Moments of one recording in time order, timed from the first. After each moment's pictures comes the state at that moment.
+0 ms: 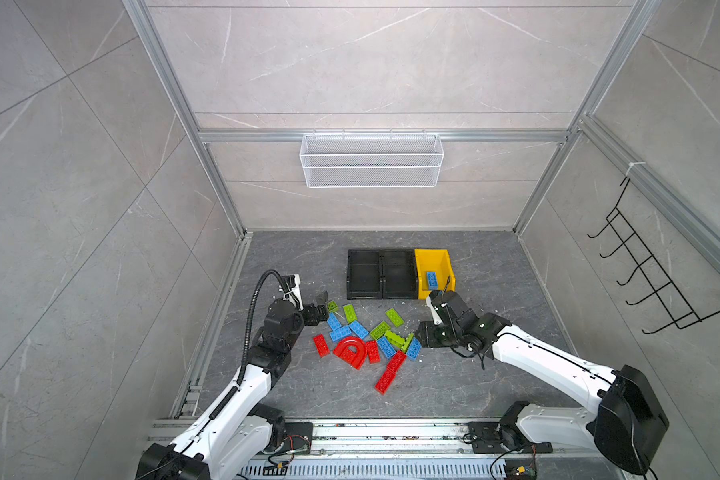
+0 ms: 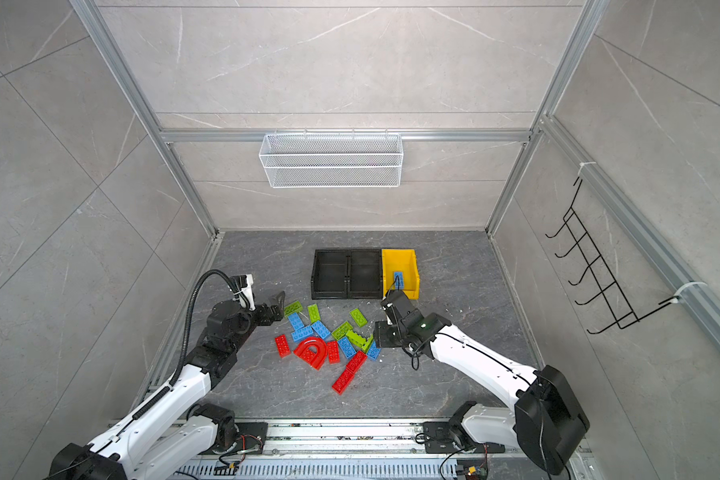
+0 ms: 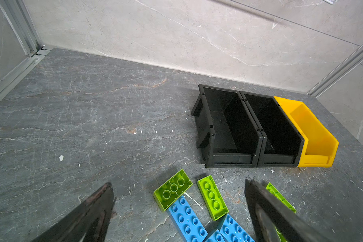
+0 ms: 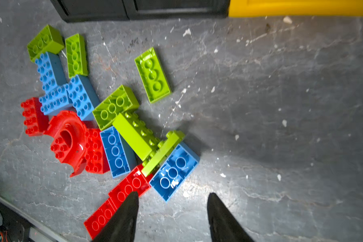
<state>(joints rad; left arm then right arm) -0.33 0.90 0.45 0.12 -0.08 -0.29 0.68 1.27 0.79 -0.55 -0.03 0.56</state>
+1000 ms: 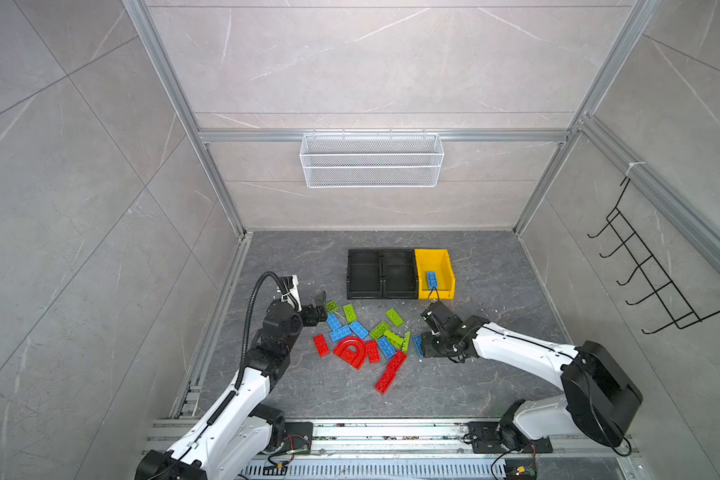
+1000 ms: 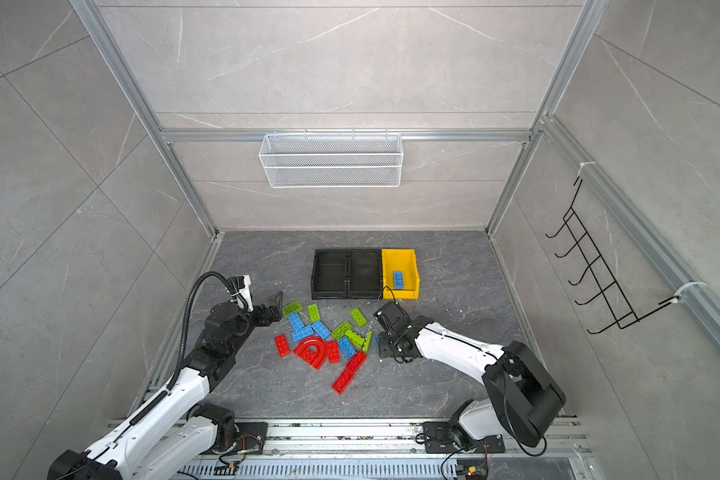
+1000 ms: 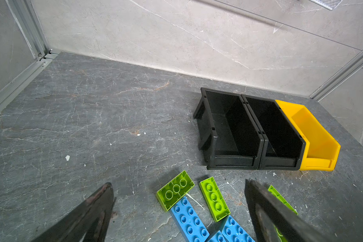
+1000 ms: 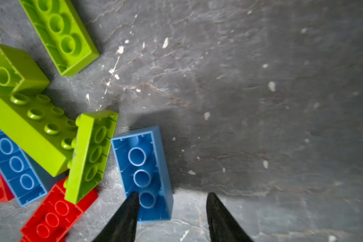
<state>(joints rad) -0.33 0.87 0.44 0.11 -0.10 -0.29 0.68 1.39 0.76 -0.59 0.08 0.60</state>
